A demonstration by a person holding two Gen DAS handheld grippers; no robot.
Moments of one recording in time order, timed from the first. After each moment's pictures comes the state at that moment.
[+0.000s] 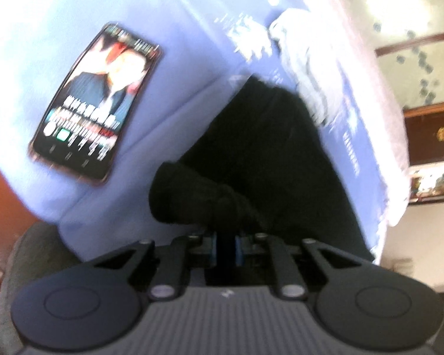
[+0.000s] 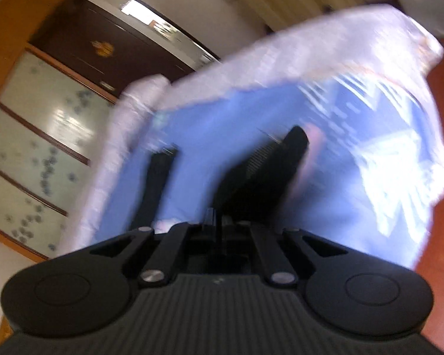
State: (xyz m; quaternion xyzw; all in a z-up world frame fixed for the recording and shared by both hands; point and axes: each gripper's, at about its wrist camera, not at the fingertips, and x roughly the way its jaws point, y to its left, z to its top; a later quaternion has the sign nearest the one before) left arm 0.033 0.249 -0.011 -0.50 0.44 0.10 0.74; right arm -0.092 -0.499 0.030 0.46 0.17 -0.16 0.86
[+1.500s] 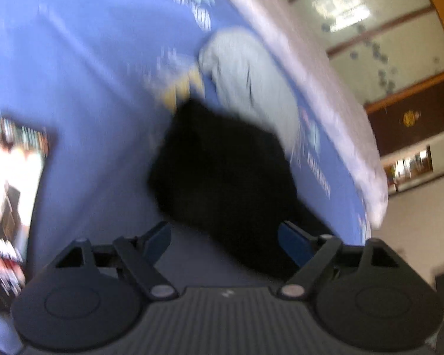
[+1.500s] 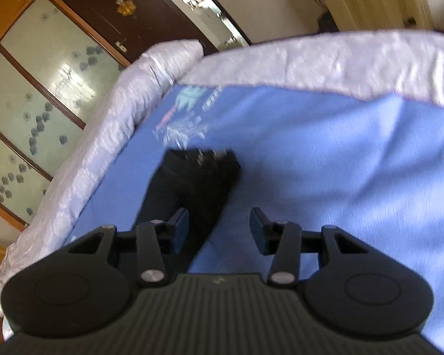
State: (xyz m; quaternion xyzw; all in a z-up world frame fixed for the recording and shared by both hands) left arm 0.116 0.245 -0.023 -0.45 0.39 0.03 0.80; right arm 0.107 -0.501 -0.004 0.39 0.26 -0.14 0.87
